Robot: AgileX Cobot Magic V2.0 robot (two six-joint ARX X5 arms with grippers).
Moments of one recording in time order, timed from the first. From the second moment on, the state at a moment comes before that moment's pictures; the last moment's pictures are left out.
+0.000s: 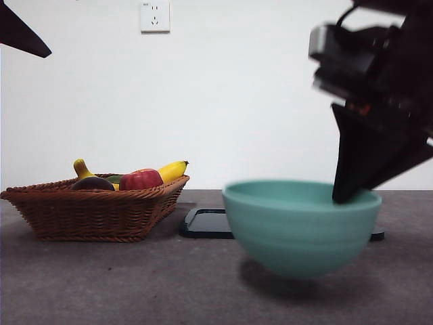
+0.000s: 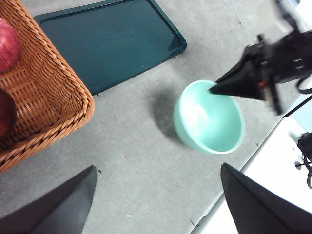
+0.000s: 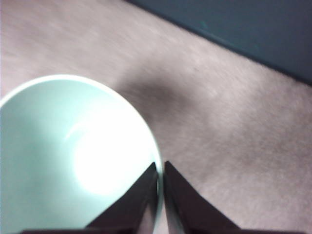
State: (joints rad) left arm -0.33 0.95 0.99 -0.83 0.56 0.05; right arm 0.58 1.24 0.73 -0.49 -0.15 0.21
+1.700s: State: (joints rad) left arm -0.33 0.95 0.99 -0.83 0.56 0.05; right arm 0.58 0.90 0.99 -0.81 -0.22 0.20
